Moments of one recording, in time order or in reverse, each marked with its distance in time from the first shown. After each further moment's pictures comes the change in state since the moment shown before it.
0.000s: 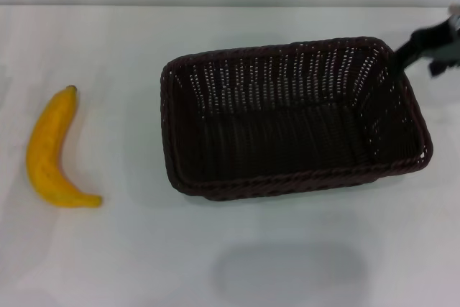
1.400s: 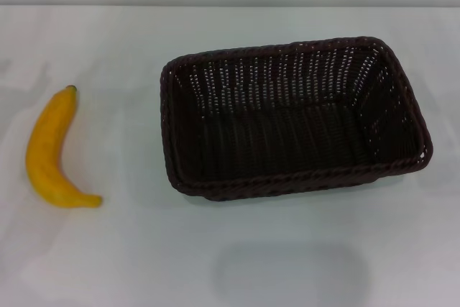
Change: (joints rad) left arm 0.036 0.007 0.002 0.220 0.368 0.007 -0.386; right arm -0.543 0.020 0.538 0.947 1.664 -0.439 -2.448
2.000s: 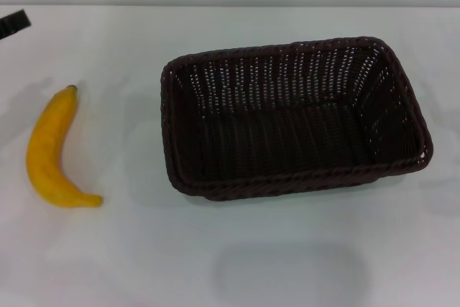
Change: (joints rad) left arm -0.003 0.084 0.002 0.467 0.731 -0.117 -1.020; right arm -0.003 -0.001 0.007 0.153 0.070 0.052 -0.140
